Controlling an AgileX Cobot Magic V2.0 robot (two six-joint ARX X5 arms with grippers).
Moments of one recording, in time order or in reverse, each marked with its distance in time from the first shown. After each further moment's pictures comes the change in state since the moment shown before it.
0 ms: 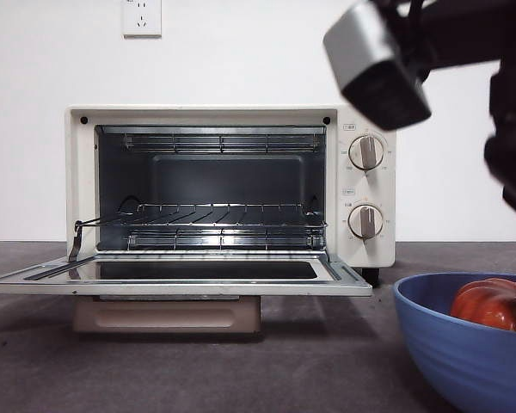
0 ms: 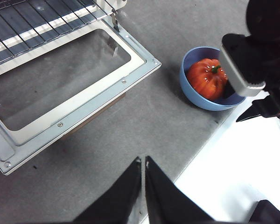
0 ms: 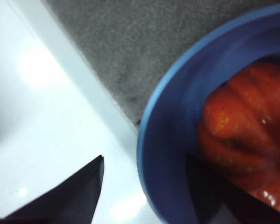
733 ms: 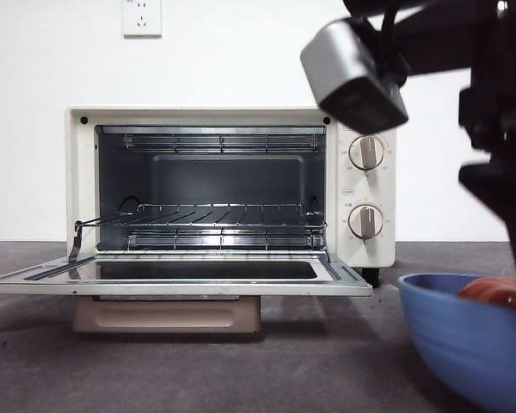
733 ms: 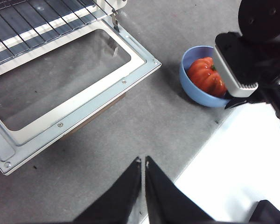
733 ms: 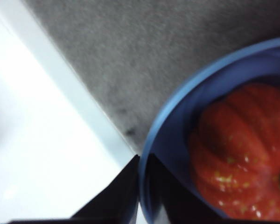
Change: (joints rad) left arm 0.000 0.000 0.000 0.000 0.000 0.000; right arm 0.001 0.031 0.051 -0.026 0.042 -0.011
